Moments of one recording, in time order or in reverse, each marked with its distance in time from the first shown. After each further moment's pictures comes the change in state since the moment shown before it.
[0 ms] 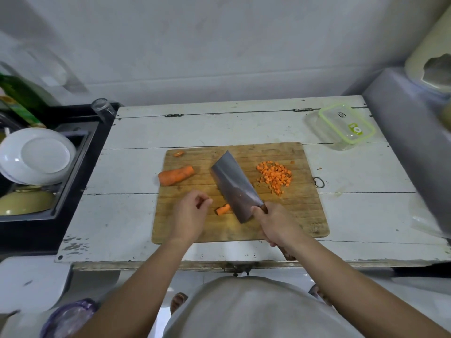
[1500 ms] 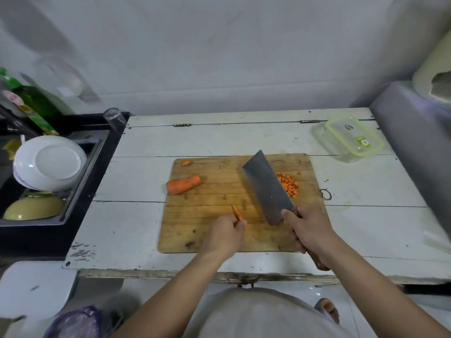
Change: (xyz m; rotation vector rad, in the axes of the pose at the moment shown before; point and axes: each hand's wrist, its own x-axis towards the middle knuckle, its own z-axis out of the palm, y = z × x) left_hand -0.022 0.040 0.029 0.108 -0.356 -0.179; right_hand -0.003 0.018 -0.041 0.231 0.103 0.006
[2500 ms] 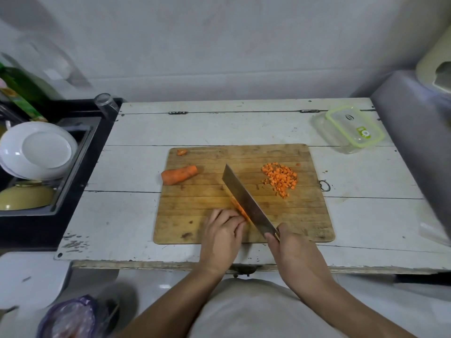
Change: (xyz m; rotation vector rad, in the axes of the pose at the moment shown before) left_hand 0.004 -0.050 0.047 0.216 0.554 0.675; right_hand -0.059 0.015 0.041 -0.661 0.088 -0.223
